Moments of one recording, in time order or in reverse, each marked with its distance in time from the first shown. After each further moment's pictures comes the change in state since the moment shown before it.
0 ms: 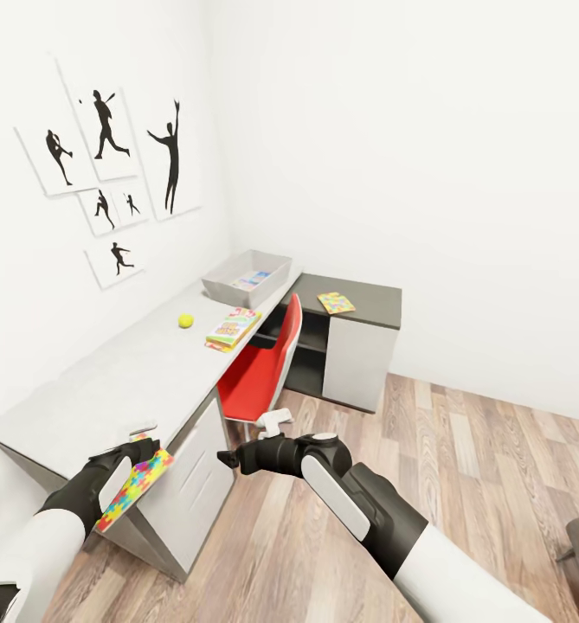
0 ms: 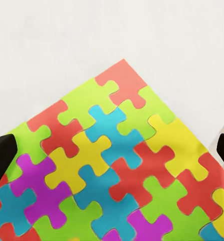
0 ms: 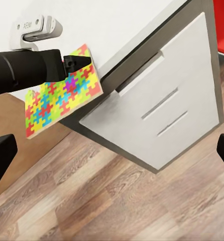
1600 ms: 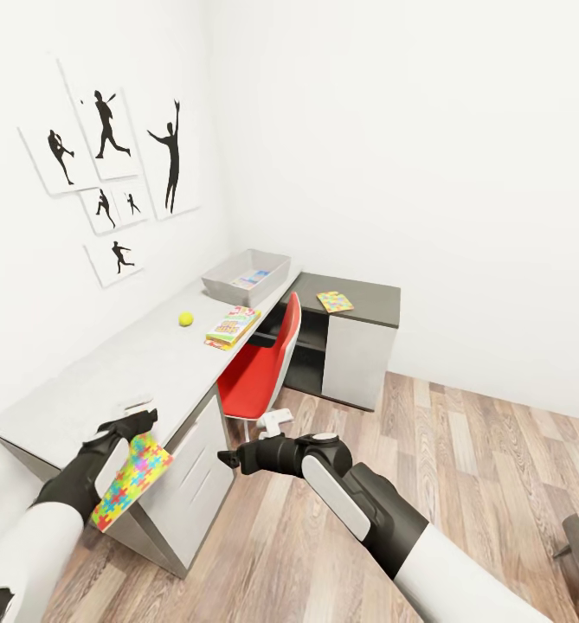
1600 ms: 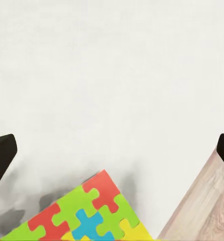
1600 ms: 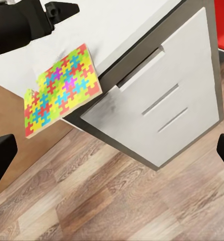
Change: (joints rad) left arm 0.004 0.000 0.038 -0.154 0.012 -0.061 0.000; right arm 0.000 -0.002 -0.001 0.001 -0.001 0.000 0.001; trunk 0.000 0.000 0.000
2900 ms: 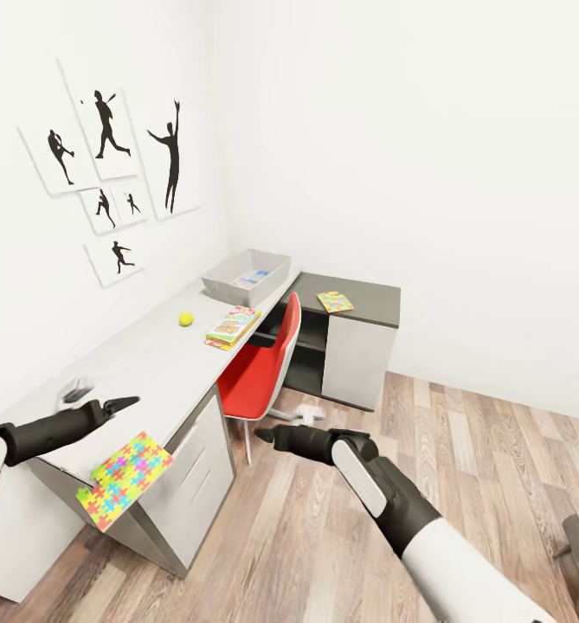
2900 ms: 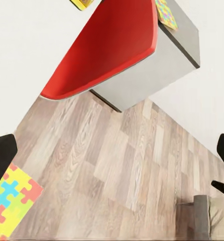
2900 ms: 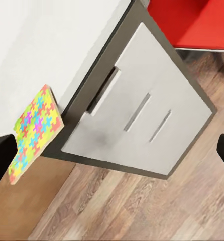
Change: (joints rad) left arm 0.266 0.157 0.313 -0.742 0.254 0.847 -0.649; right arm 0.000 -0.003 -0.253 0.176 -0.014 -0.058 0.098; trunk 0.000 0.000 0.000
